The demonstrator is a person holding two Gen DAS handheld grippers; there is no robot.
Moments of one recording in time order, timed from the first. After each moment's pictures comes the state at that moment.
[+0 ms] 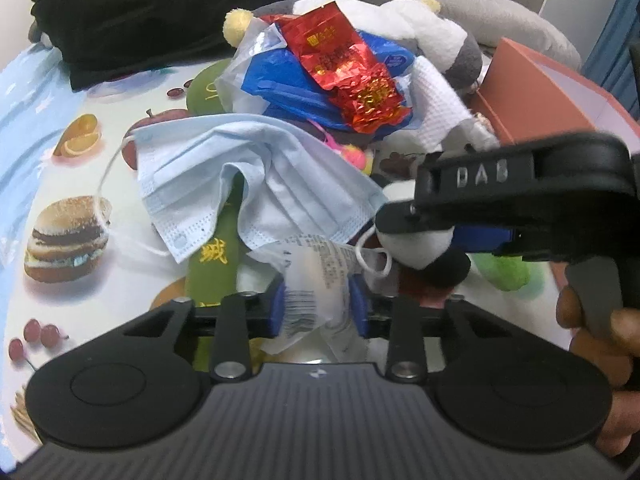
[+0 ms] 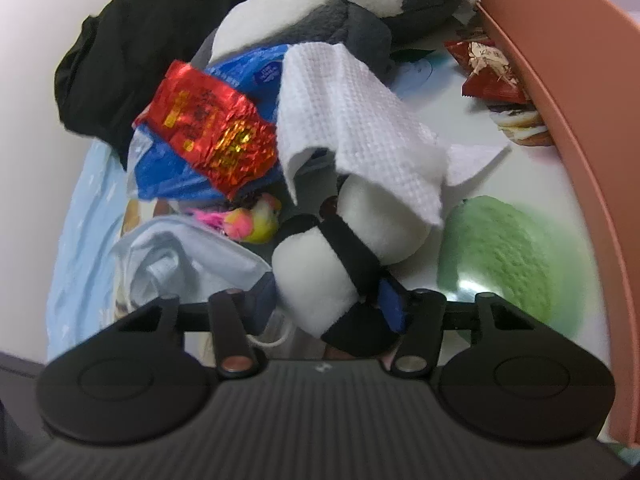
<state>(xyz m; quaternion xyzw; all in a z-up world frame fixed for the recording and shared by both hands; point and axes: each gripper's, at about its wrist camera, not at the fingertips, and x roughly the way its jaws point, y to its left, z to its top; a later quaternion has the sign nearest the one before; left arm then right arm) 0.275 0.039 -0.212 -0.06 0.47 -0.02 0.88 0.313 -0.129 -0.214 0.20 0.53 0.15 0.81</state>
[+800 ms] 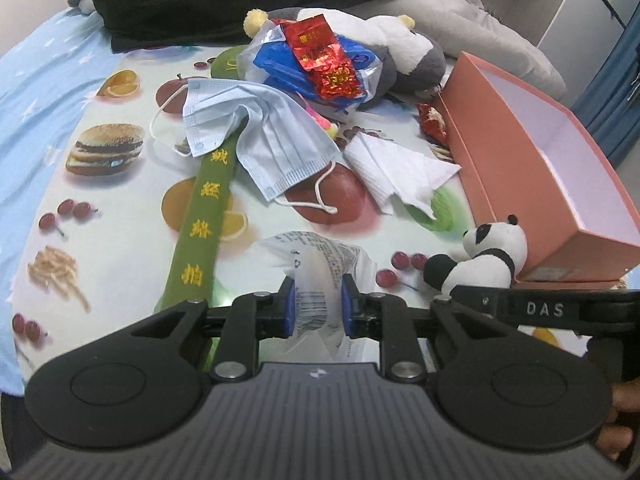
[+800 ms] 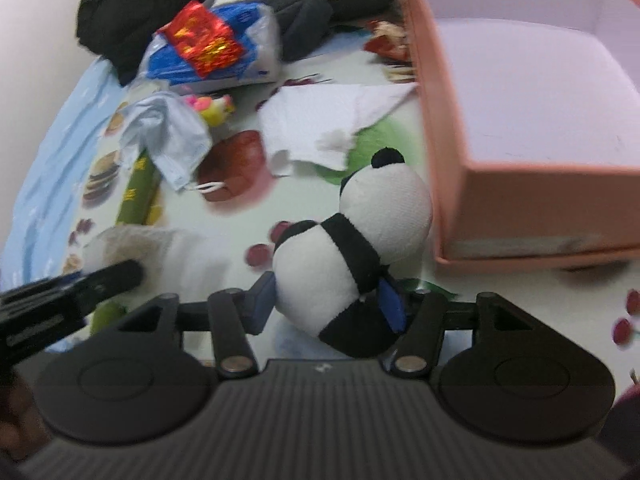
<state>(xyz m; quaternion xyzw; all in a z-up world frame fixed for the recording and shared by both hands) 0.163 0.020 -0.169 -0.12 0.46 -0.01 0.88 0.191 -0.200 -0.188 0.10 0.54 0.14 0.83</state>
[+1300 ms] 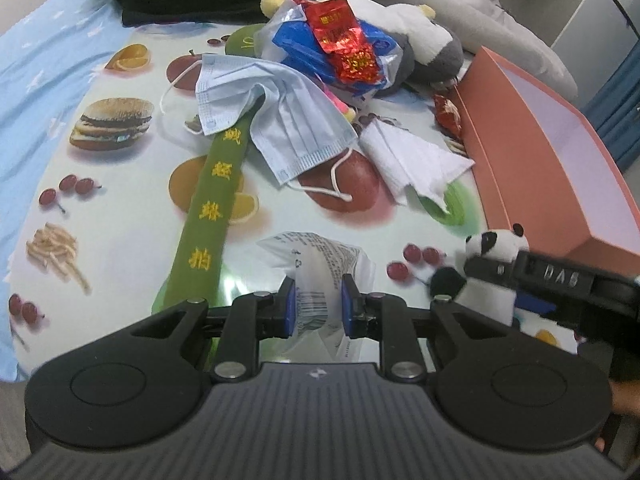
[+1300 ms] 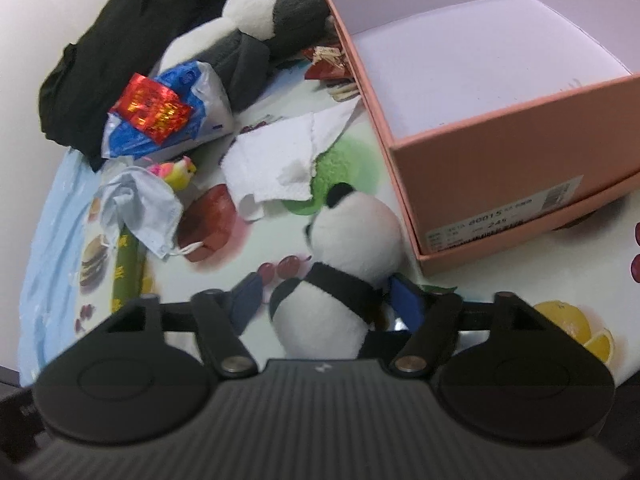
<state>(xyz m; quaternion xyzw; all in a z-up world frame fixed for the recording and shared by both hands) 0.175 0.032 -0.180 -0.14 0.48 0.00 0.87 0.190 -0.211 -0.202 0.21 0.50 0.06 0.84</state>
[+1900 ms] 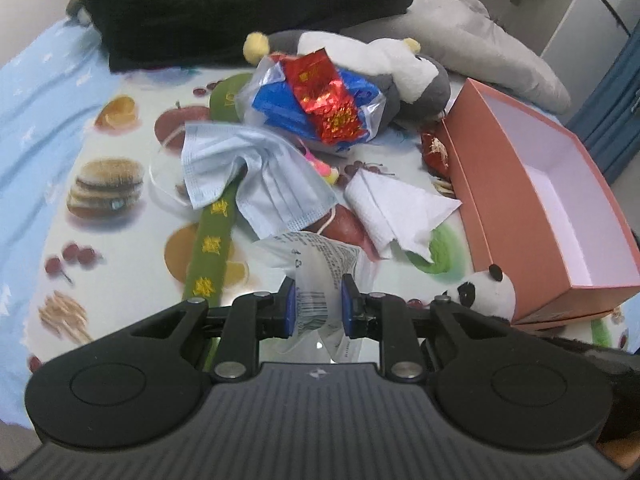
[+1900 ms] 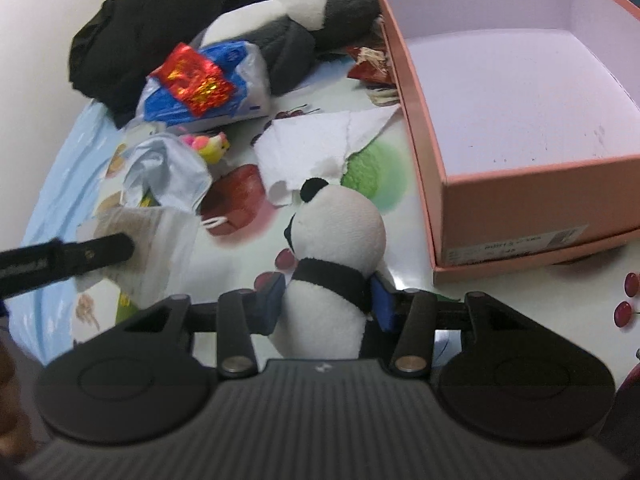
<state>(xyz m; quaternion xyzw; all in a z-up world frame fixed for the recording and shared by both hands) 0.199 0.030 -0.144 -0.13 0.46 -0.01 0.88 0.183 -0.204 -0.181 0.14 0.50 0.12 0.84</state>
